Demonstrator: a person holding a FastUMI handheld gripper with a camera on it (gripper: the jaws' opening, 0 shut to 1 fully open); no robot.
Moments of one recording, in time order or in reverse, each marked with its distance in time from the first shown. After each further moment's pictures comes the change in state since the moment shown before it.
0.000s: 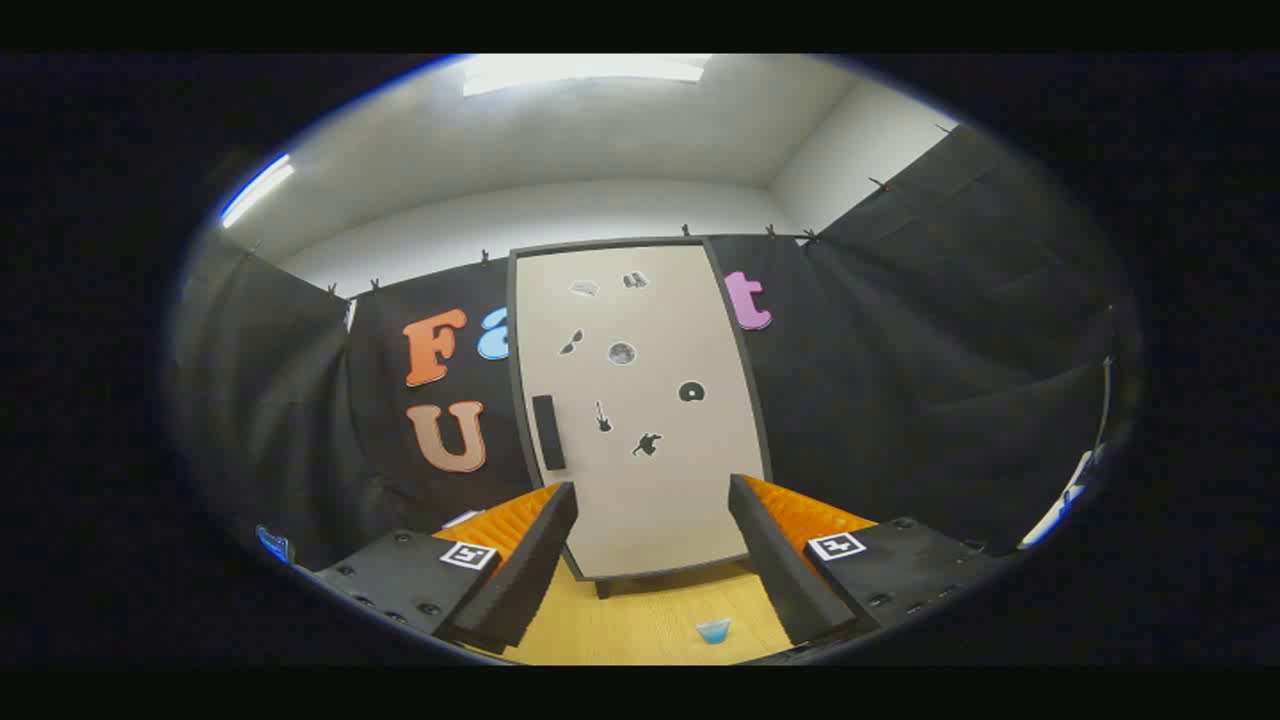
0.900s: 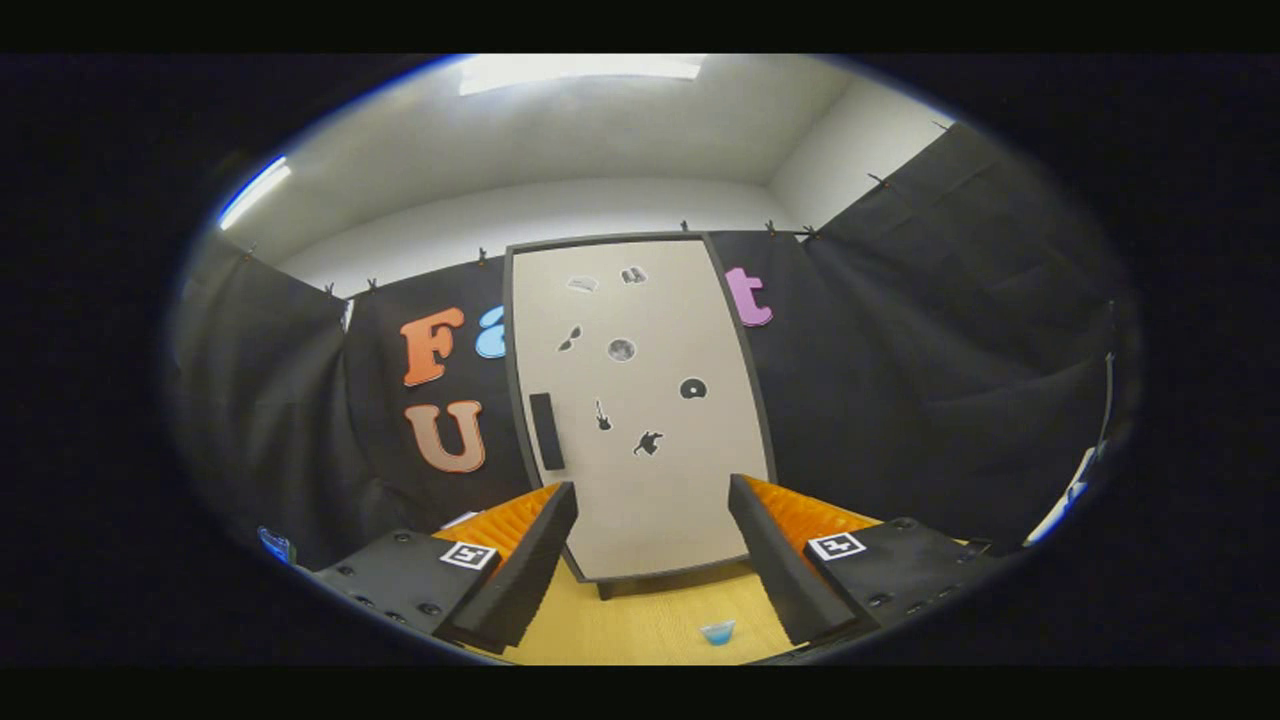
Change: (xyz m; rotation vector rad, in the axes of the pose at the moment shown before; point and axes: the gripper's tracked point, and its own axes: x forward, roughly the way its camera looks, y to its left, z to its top) arm 0.014 0.002 -0.005 0.013 0.007 0.000
